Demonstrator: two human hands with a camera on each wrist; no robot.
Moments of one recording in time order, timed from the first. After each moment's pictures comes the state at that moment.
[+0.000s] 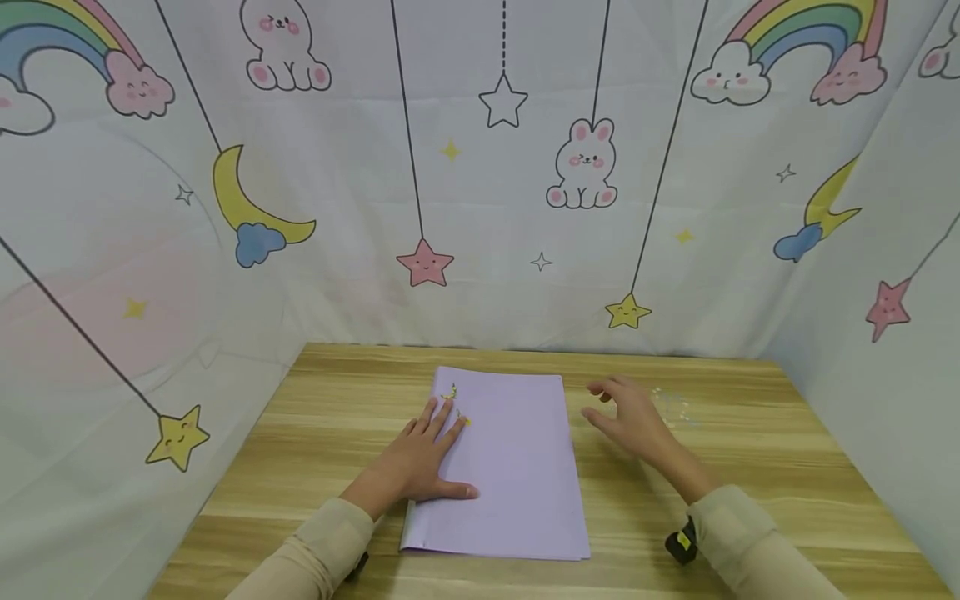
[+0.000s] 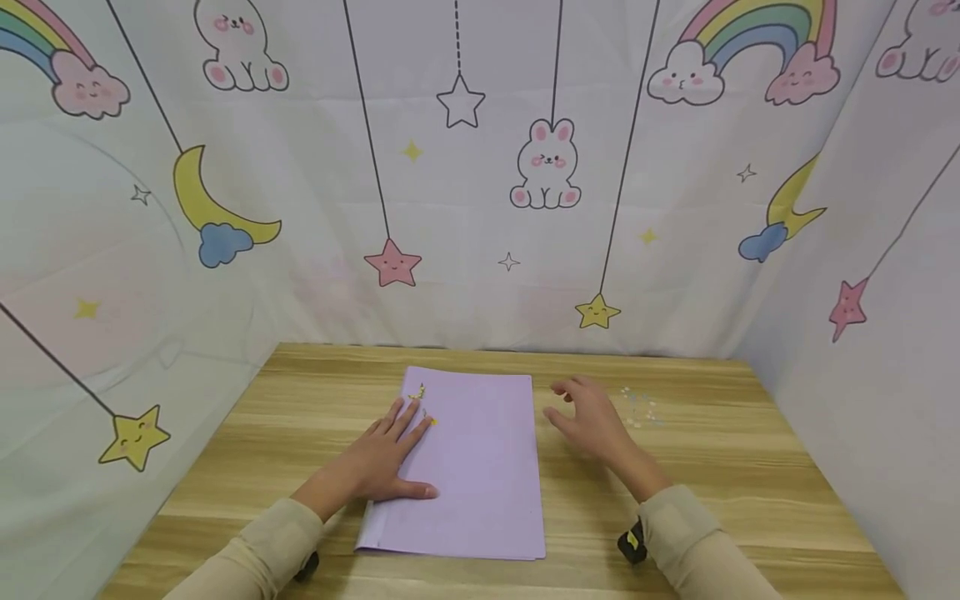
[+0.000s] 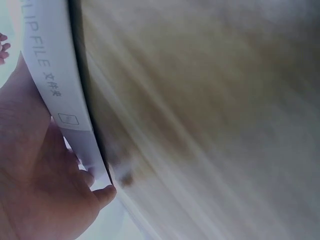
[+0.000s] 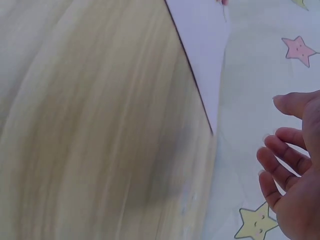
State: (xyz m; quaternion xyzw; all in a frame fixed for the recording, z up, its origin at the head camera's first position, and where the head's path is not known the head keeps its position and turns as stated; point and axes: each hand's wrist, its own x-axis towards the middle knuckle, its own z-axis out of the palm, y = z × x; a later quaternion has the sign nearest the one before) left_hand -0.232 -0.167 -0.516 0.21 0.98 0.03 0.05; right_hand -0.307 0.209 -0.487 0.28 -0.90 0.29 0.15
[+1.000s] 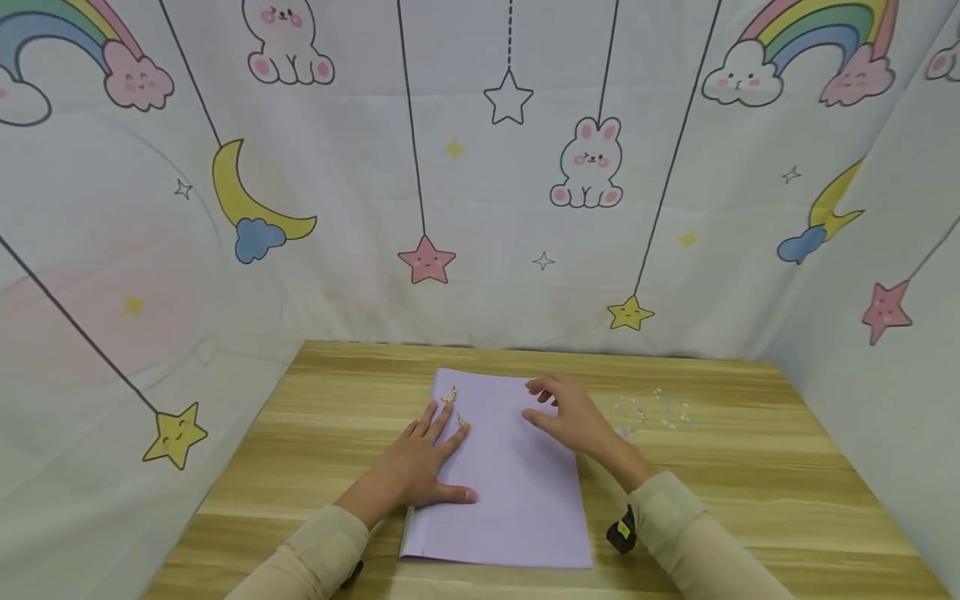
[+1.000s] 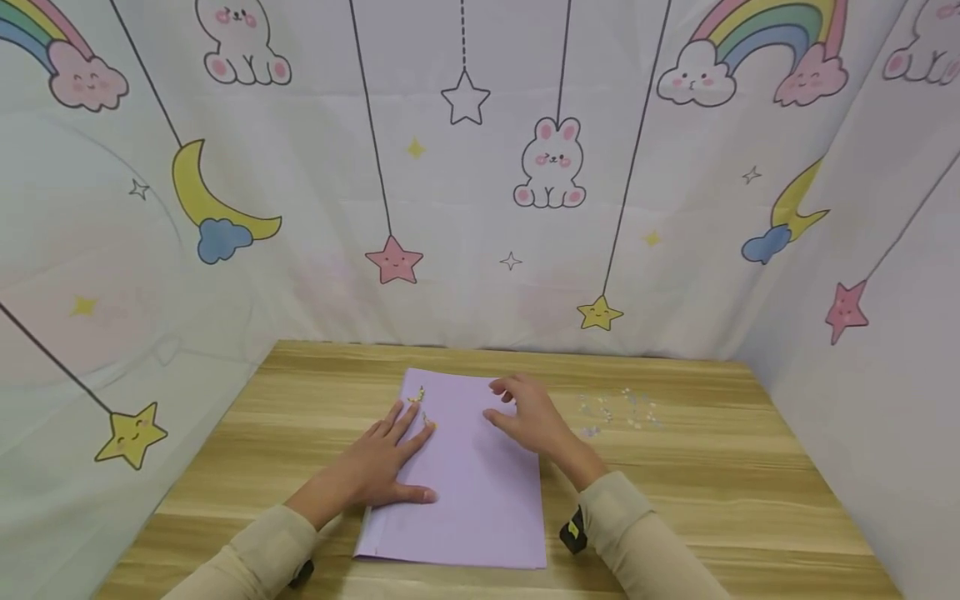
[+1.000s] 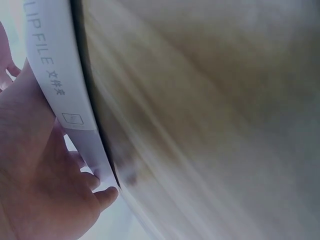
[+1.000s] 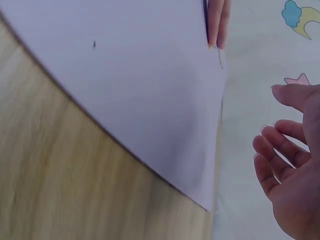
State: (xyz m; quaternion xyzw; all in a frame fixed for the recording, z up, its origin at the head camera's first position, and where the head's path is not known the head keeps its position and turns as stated) left_hand -0.224 -0.165 -0.514 0.20 0.98 0.03 0.05; right_hand -0.311 0.125 -0.491 0.33 -0.87 0.36 0.09
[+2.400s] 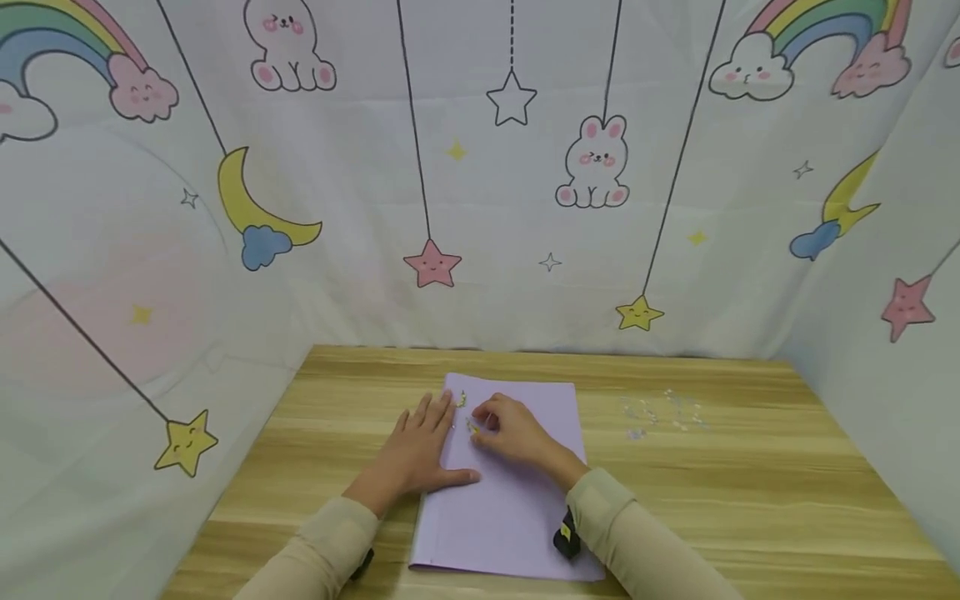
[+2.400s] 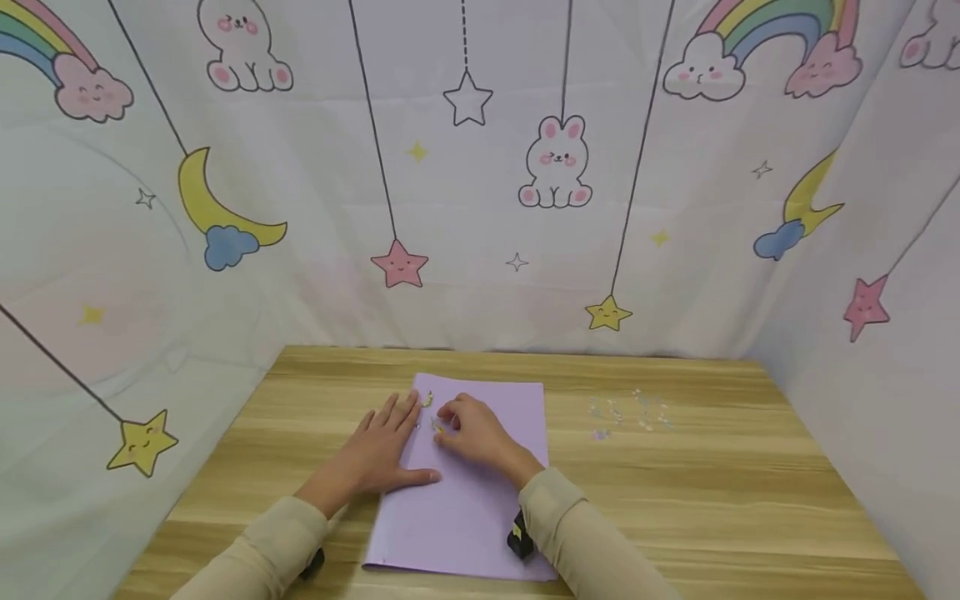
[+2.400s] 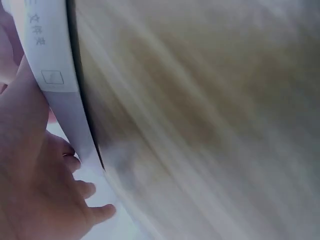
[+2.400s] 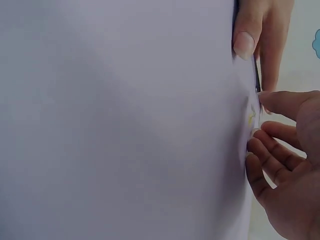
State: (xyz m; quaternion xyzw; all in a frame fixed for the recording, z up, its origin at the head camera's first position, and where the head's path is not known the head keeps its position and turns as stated) left_hand -0.242 -0.179 -0.515 0.16 0.99 0.06 0.01; right_hand -0.310 0.033 -0.519 0.35 -0.87 0.36 0.00
